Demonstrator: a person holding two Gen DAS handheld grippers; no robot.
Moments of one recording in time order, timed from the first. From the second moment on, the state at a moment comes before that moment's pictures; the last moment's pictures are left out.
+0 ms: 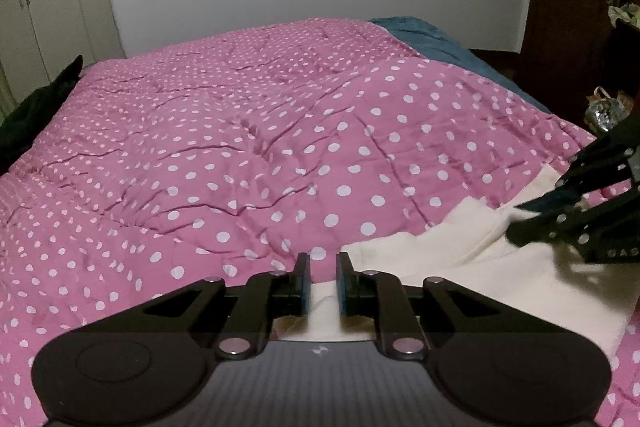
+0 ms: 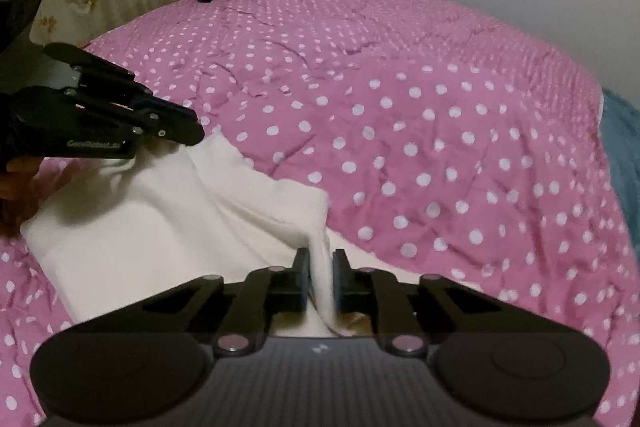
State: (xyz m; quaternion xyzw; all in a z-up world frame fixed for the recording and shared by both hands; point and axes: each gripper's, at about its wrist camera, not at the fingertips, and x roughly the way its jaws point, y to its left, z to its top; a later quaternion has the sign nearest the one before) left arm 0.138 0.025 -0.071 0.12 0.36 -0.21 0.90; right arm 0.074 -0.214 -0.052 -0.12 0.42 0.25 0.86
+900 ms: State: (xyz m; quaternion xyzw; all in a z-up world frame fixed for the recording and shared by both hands) left arm 0.121 0.024 -0.062 0.13 0.36 -0.19 0.90; right arm 0.084 -0.201 -0.052 -0.15 0.40 0.20 0.88
